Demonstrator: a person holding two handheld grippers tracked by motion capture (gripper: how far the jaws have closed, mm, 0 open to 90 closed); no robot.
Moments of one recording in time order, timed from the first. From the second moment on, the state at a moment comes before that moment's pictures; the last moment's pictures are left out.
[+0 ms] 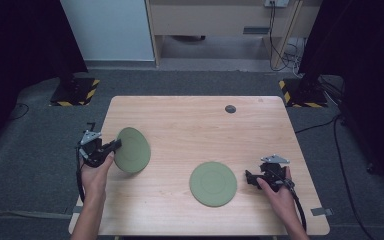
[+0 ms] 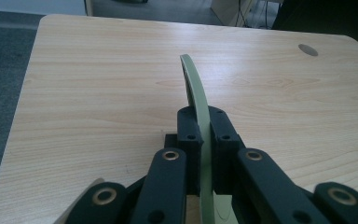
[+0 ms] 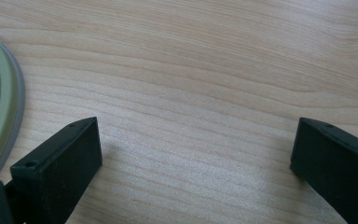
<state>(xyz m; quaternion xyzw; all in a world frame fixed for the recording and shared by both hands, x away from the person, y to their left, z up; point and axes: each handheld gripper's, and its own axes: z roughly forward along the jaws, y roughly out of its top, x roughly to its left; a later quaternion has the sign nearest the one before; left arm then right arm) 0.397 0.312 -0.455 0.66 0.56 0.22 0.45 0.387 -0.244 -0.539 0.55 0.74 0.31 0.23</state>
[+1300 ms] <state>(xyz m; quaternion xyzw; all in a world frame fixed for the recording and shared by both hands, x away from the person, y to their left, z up) 0.430 0.346 -0.494 0.67 0.60 0.20 0.40 0.387 -0.243 -0.539 0.55 0.74 0.31 0.23</state>
